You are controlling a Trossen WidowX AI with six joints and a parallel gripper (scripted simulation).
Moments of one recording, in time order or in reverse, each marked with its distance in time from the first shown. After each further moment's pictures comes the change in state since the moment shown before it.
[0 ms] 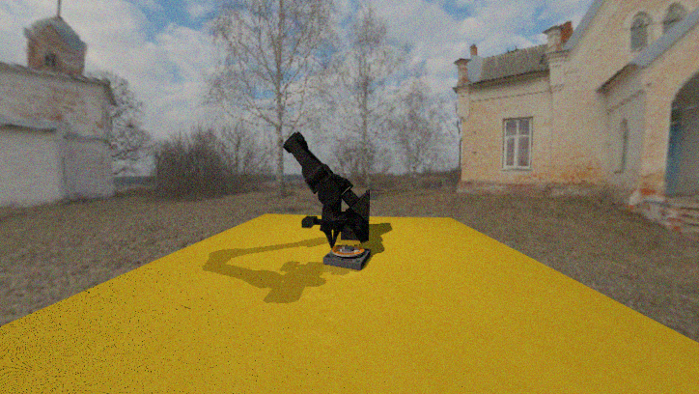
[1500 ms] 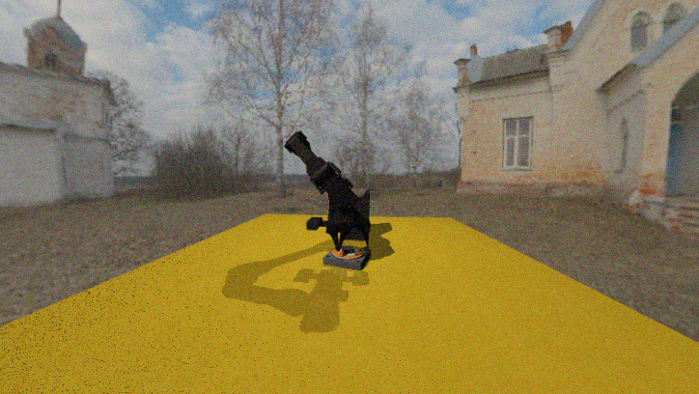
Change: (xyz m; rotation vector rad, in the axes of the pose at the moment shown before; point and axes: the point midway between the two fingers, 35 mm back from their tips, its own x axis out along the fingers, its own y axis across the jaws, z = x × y) arm -0.004 0.023 0.032 -0.002 0.005 -0.004
